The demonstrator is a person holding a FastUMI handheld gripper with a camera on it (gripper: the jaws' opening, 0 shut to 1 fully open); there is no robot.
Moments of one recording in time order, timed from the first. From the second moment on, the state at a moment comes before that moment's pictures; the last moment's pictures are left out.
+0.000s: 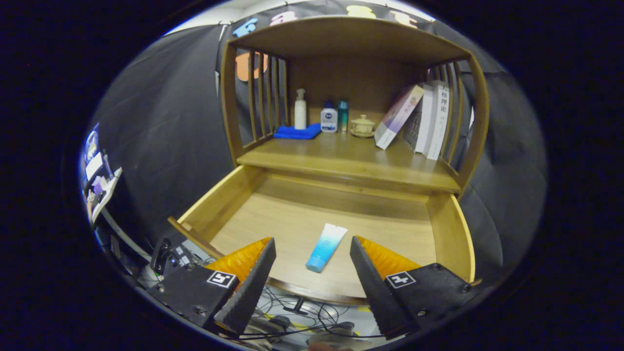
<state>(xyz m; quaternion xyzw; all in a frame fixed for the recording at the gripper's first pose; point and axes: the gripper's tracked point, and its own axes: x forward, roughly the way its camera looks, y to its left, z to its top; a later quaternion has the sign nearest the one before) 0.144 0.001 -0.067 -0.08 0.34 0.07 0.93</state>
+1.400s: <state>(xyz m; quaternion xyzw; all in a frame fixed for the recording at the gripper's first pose) 0.207 -0.021 -0.197 -0.08 0.61 -0.03 0.79</state>
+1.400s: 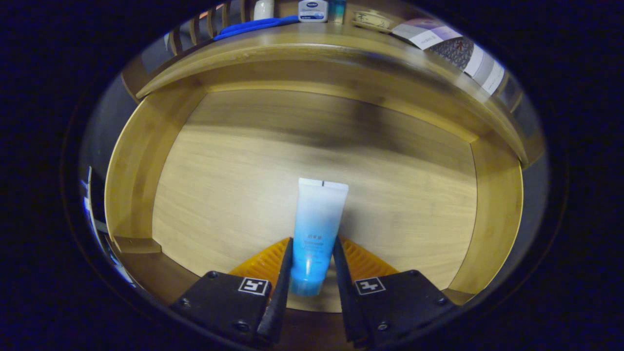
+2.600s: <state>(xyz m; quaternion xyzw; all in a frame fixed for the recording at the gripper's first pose) 0.244 0.003 -0.033 -0.09 0.50 -0.02 0.86</state>
